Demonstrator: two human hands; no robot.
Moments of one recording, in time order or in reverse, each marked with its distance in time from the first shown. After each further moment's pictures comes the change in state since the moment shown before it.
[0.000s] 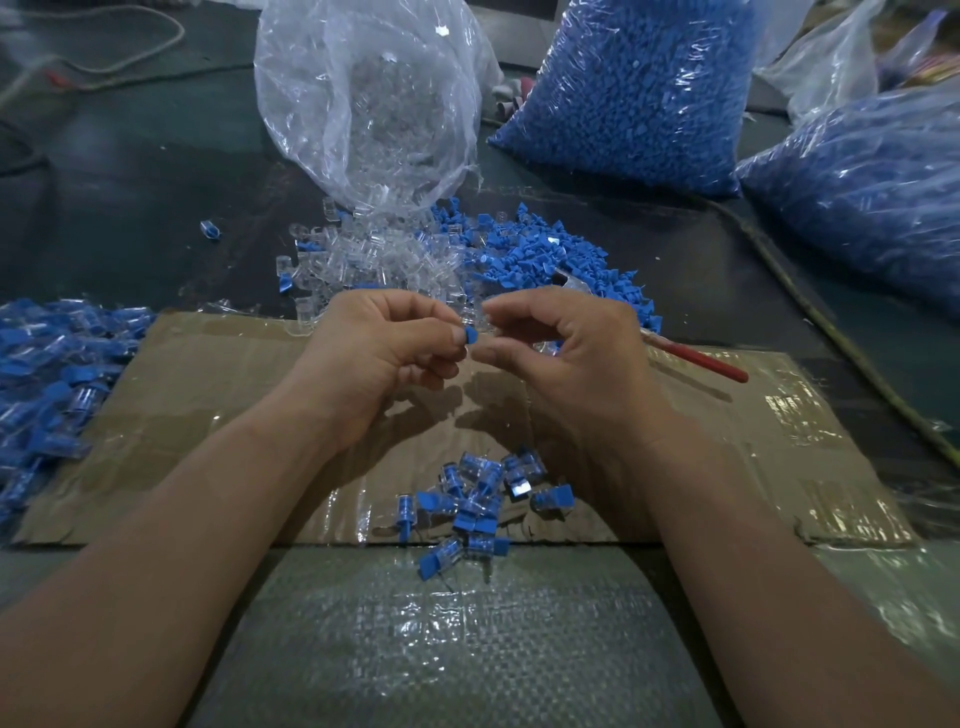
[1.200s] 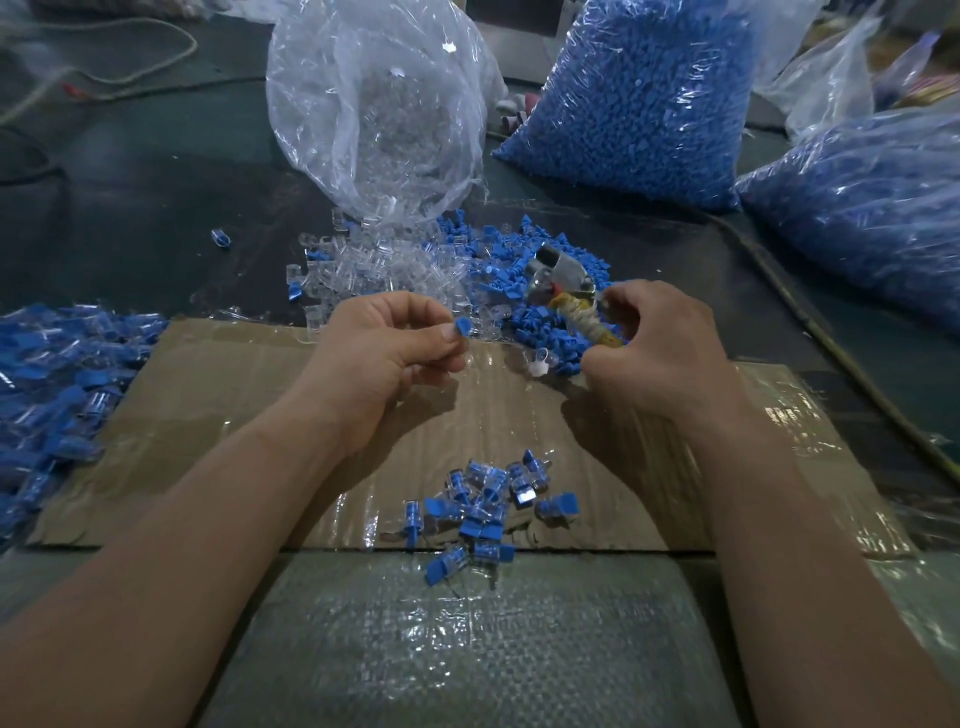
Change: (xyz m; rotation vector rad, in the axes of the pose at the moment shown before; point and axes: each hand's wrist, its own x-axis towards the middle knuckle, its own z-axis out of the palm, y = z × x) left_hand 0.003 -0.002 -0.001 -0.115 0.054 0.009; right_hand 0.007 0.023 -0.039 -0.404 -0.017 0.399
